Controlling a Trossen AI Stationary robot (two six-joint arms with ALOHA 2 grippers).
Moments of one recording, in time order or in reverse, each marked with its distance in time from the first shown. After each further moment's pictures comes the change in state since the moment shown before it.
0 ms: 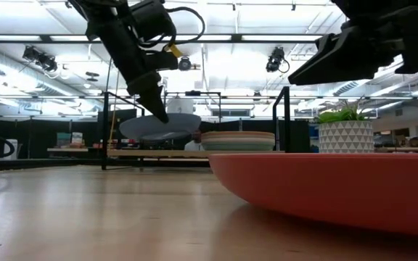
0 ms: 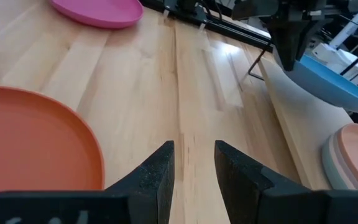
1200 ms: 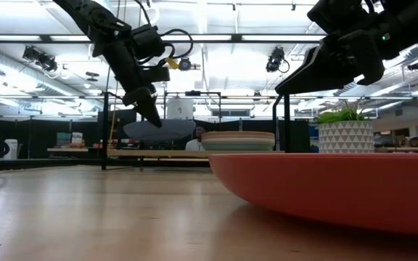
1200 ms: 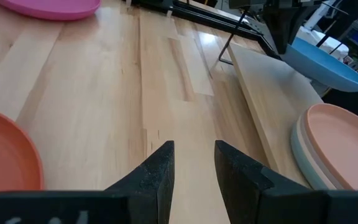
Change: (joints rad) left arm 0.321 0.002 0.000 0.023 0.199 0.384; right arm -0.120 0.000 0.000 0.004 -0.009 0.008
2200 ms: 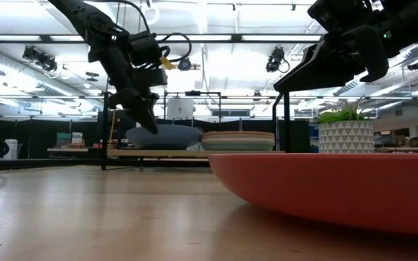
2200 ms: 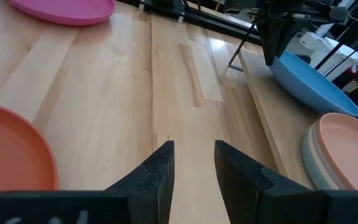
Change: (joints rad) left arm -0.002 0.001 -0.045 -0.023 0.175 0.135; right arm -0.001 0.000 0.000 0.021 -0.044 -0.027
